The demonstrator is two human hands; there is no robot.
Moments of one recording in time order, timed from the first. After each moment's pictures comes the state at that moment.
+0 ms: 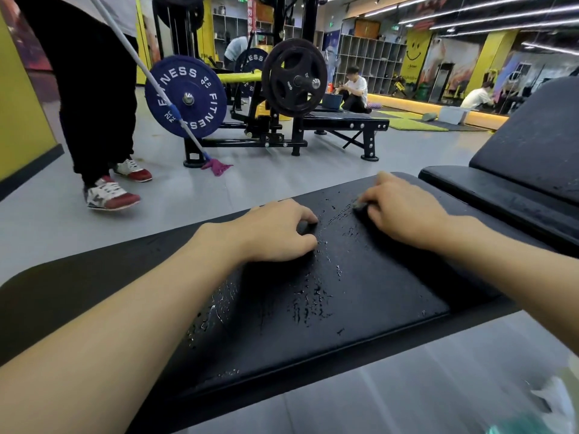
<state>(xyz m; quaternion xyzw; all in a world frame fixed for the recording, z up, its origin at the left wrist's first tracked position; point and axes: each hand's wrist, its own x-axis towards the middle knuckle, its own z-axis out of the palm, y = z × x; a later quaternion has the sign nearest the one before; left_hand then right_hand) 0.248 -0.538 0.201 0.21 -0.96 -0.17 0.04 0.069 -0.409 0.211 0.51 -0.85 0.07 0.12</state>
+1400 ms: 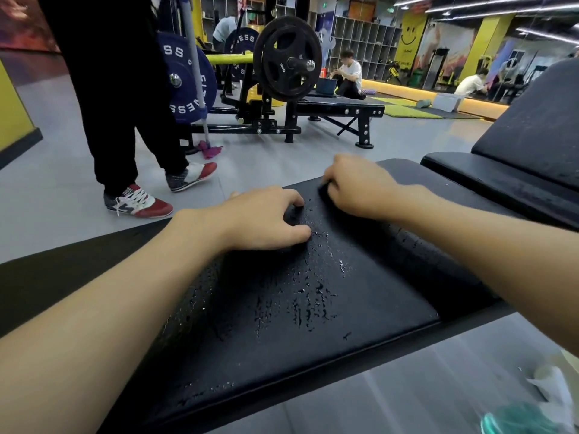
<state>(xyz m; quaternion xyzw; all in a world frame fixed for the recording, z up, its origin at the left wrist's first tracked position) 0.245 -0.557 0.197 0.22 -0.97 -0.14 0.02 0.065 -0.477 0.201 0.55 -0.82 0.05 0.14</state>
